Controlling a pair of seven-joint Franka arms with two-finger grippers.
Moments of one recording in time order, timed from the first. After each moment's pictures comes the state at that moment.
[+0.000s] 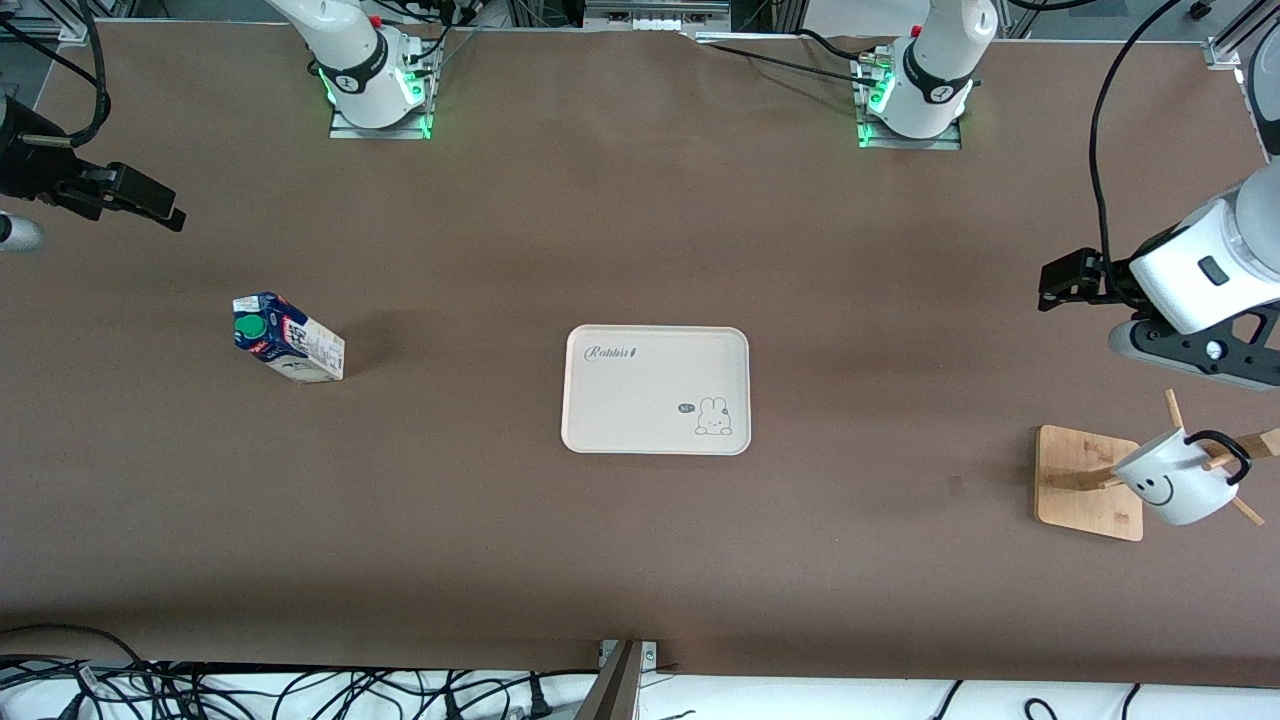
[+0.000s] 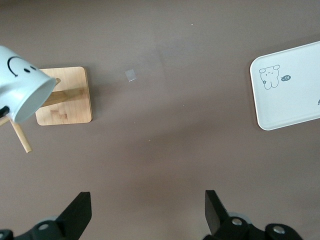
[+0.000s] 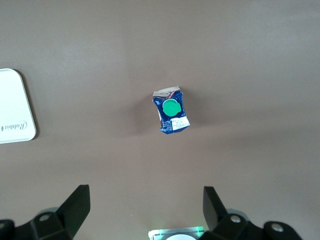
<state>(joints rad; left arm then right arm) -0.01 0.34 -0.11 -1.14 0.04 1.37 0.12 0.04 -0.02 -0.05 -1.61 0.03 1.51 0.13</state>
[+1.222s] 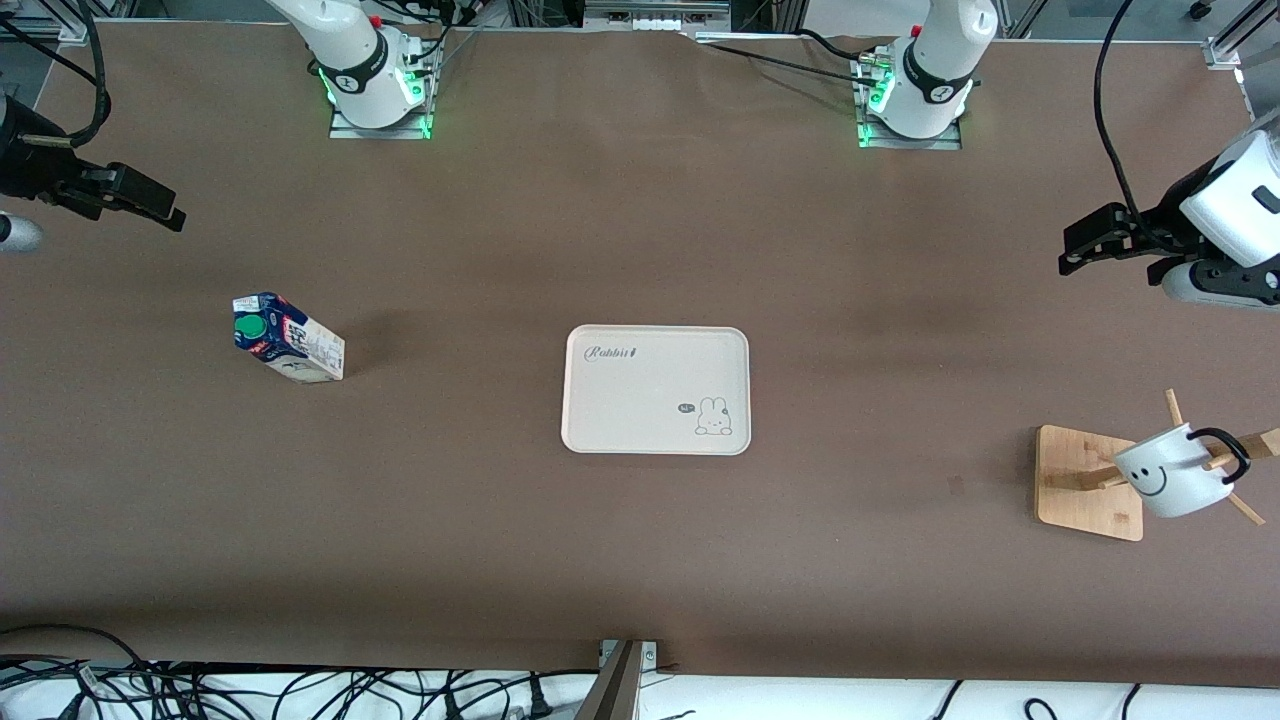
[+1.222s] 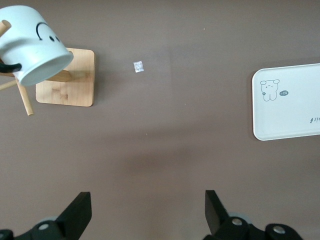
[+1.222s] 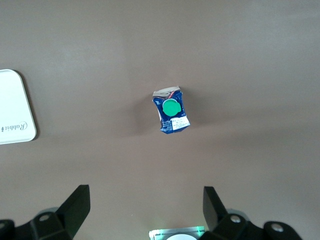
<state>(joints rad) -0.09 0.10 0.05 -1.47 -0.04 1.52 0.05 0.04 -0.02 -0.05 -1.61 0.03 1.51 0.14</state>
